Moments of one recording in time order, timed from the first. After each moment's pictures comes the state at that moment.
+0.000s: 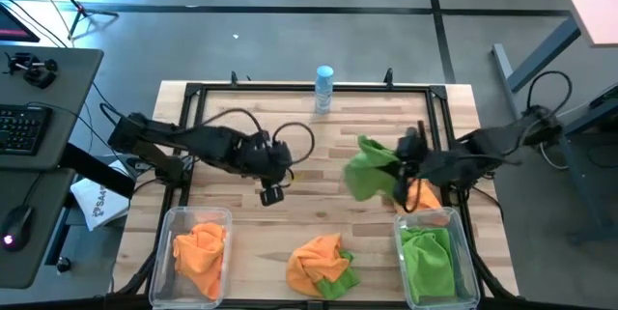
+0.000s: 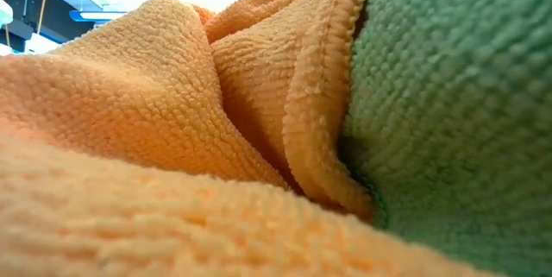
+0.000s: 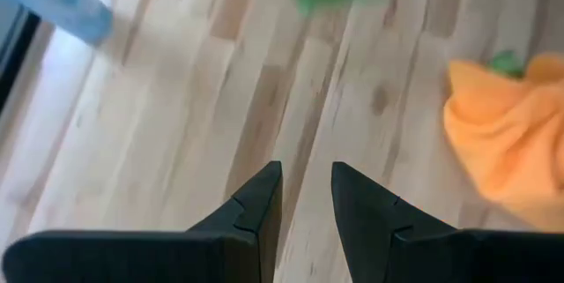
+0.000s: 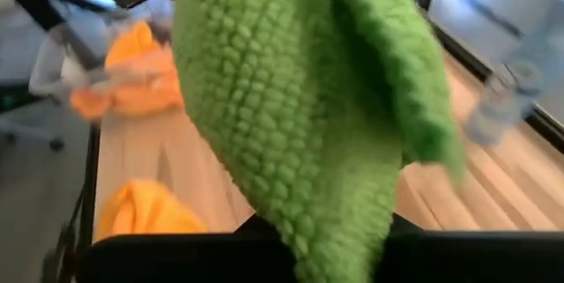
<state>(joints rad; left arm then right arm) -0.24 1.60 1.66 -1.19 -0.31 -0.43 0.46 1.13 1.30 -0.82 0.57 0.57</state>
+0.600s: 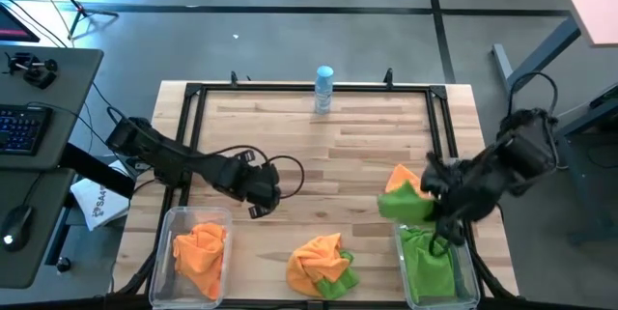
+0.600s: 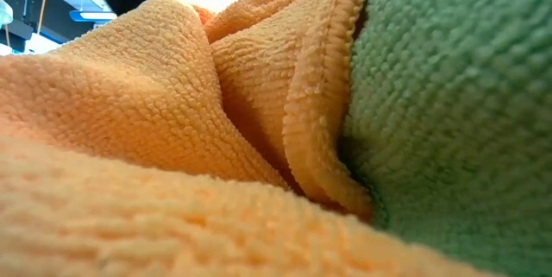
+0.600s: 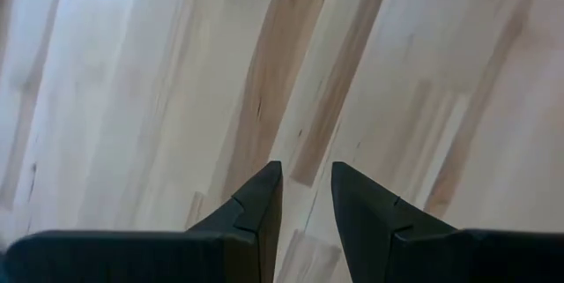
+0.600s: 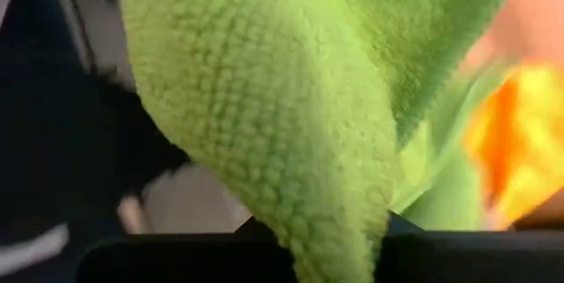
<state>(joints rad) -0.34 1.60 1.32 -1.18 -0.38 -0.63 0.73 1.41 1.94 -1.57 0.05 1.12</state>
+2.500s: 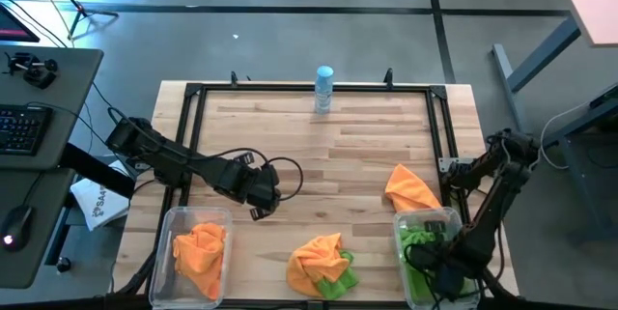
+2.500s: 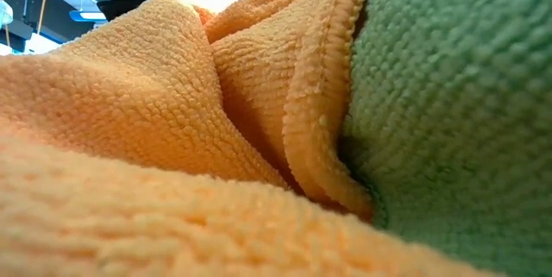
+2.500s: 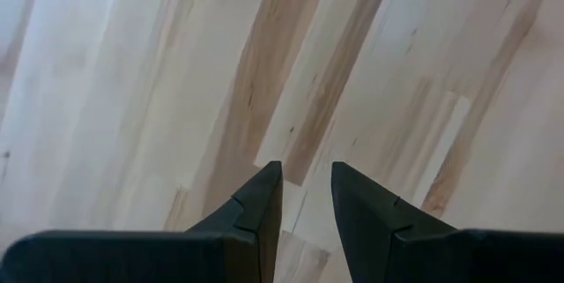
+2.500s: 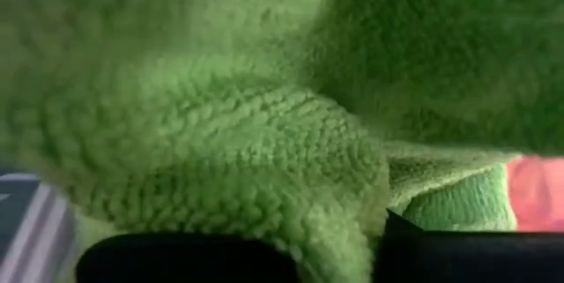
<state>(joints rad) -0.35 1.60 1.27 -1.13 -0.37 -0.69 1.09 1.58 1.08 -1.00 0.02 1.09</state>
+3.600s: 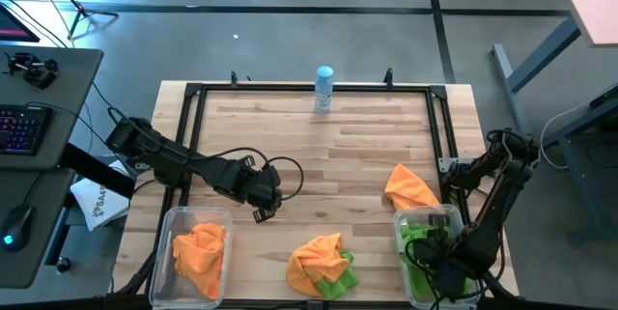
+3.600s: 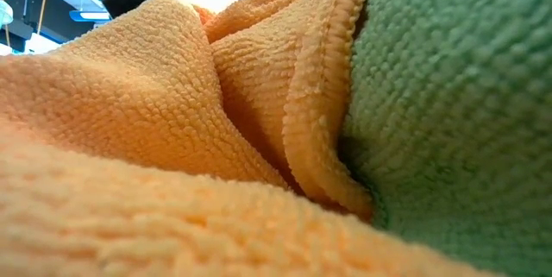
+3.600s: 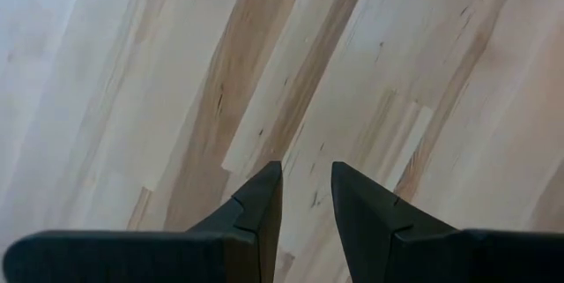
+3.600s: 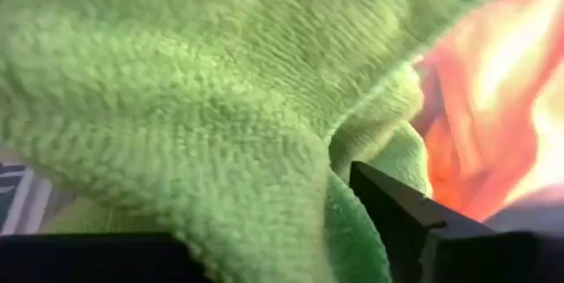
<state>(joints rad) -0.35 1.60 1.27 -1.09 -0.32 -0.73 1.08 1.58 1.18 -1.20 0.07 1.12</state>
